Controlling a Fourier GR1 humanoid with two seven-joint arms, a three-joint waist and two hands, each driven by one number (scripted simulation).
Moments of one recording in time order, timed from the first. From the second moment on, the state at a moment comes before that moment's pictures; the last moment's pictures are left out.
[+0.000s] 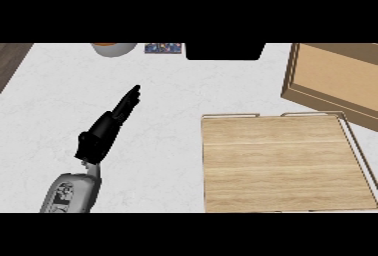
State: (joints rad) left arm -0.22 0.07 -0.05 -1.50 -0.15 -0.20 0.06; right arm -0.63 -0.56 -0.36 -1.56 0.81 0.26 0.37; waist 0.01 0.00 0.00
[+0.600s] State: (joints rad) left arm -0.20 0.04 -0.09 -1.56 -0.18 -0.19 0.10; right arm -0.83 -0.65 -0.36 -1.01 0.90 0.03 0.19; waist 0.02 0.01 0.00
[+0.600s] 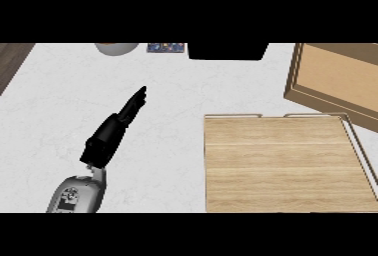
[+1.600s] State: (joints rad) left arm -0.21 0.05 -0.08 -1.54 -0.18 -0.20 0.07; right arm -0.96 -0.67 -0.49 -0.33 0.85 -0.20 -0.04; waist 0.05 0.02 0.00
